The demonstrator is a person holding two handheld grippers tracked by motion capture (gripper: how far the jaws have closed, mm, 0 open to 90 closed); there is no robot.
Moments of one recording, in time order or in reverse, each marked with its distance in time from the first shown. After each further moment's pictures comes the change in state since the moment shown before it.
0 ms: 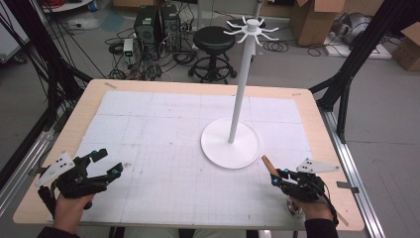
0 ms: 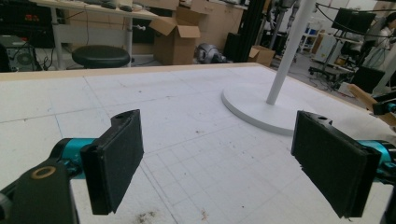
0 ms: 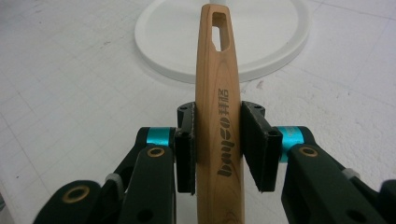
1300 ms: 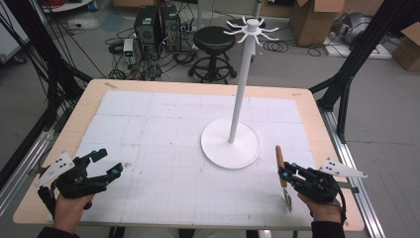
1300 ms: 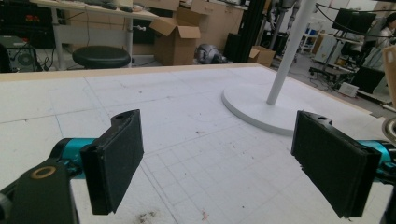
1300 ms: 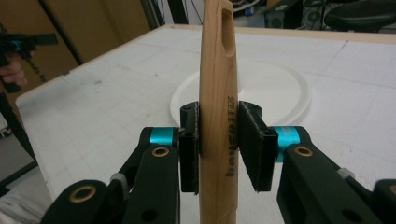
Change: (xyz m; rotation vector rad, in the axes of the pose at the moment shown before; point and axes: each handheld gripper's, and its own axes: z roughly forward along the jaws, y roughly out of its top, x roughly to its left) left arm 0.000 0.000 0.000 -0.001 0.001 0.002; right arm -0.001 0.007 -0.034 -0.276 0.105 0.082
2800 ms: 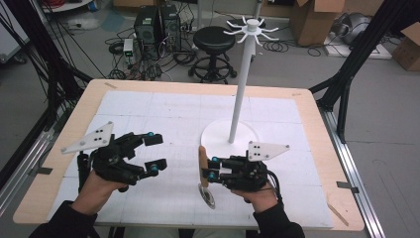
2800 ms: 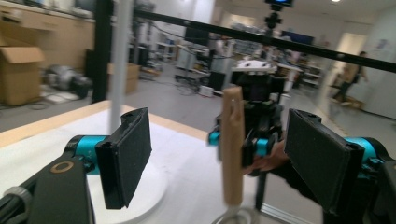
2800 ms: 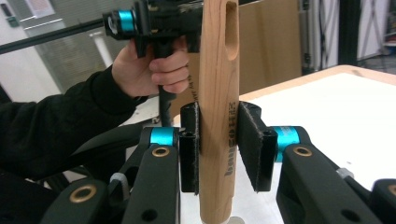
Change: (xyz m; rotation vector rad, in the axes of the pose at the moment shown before) left arm -0.094 0.099 0.076 -0.023 -0.641 0.011; right arm 0.116 0.058 0.123 -0.055 0.631 -0.117
